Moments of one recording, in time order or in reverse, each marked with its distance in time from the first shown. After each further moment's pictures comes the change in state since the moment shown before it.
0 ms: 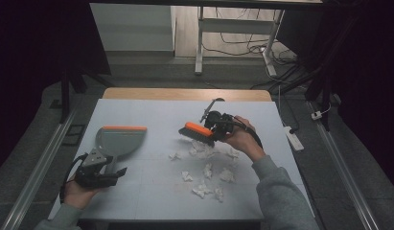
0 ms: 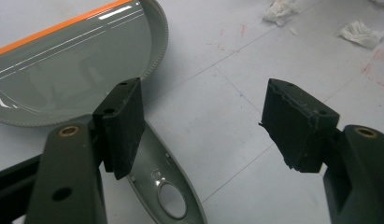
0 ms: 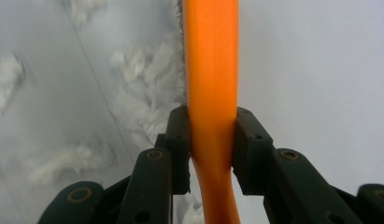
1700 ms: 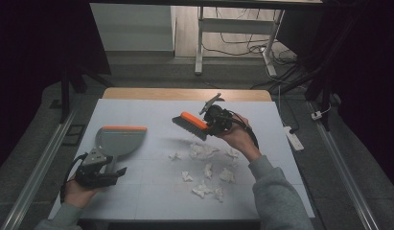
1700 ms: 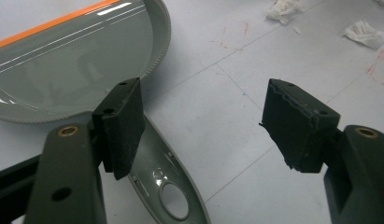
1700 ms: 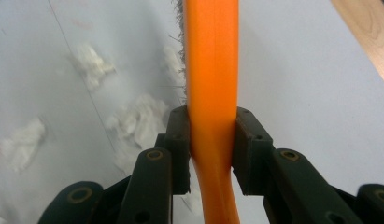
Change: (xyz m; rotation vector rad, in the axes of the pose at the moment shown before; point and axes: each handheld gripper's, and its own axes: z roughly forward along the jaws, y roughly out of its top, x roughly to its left) left arm 0.003 -0.001 0.003 0.005 -0.005 -0.016; right arm -0.003 0.007 -0.010 -0.171 0.011 0.085
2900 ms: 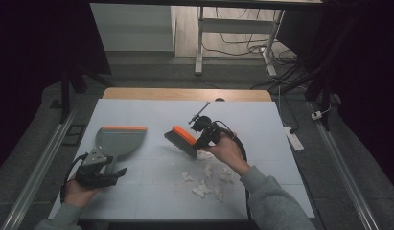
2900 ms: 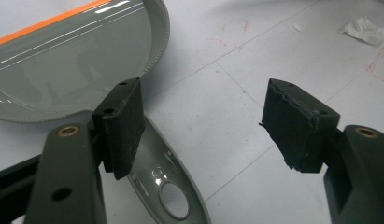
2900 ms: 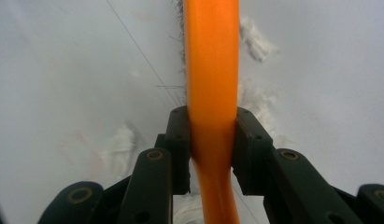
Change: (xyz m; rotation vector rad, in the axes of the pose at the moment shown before) left arm 0.000 0.000 0.002 0.007 -0.005 0.005; right arm 0.040 0.008 0.017 0.124 0.160 0.219
